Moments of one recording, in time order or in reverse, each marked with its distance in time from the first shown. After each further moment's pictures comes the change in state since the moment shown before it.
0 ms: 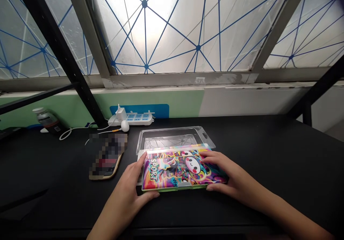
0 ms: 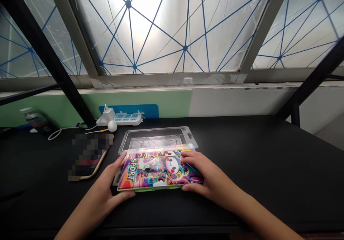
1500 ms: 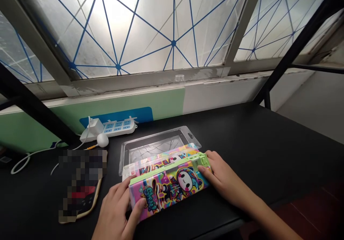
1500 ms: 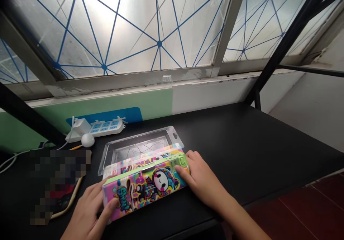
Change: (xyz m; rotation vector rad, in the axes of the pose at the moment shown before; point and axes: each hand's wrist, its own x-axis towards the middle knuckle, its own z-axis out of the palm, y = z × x) left_hand 0.016 -0.030 0.005 0.249 0.006 0.224; right_hand 0.006 -0.021 0.006 -0.070 0.134 0.384
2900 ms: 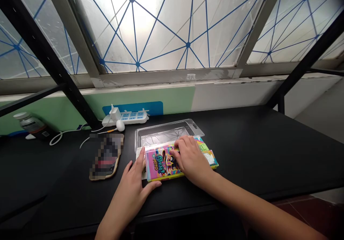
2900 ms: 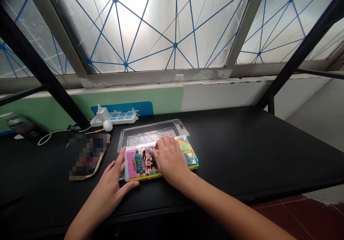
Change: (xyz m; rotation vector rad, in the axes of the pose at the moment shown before) left_hand -0.003 0.032 -0.009 -0.110 -0.055 -0.127; right_hand 0.034 -0.082 0.056 -0.310 0.298 -0.364
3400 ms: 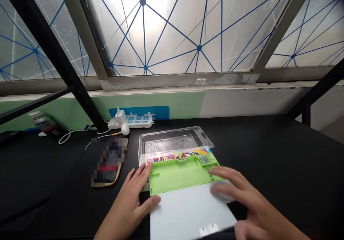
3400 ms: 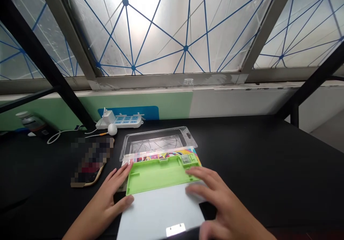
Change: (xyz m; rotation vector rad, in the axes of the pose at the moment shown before) left_hand -0.002 -0.007 -0.013 -0.014 -0.140 -0.018; right_hand -0.091 0.085 -0.062 0.410 -0.276 -0.069
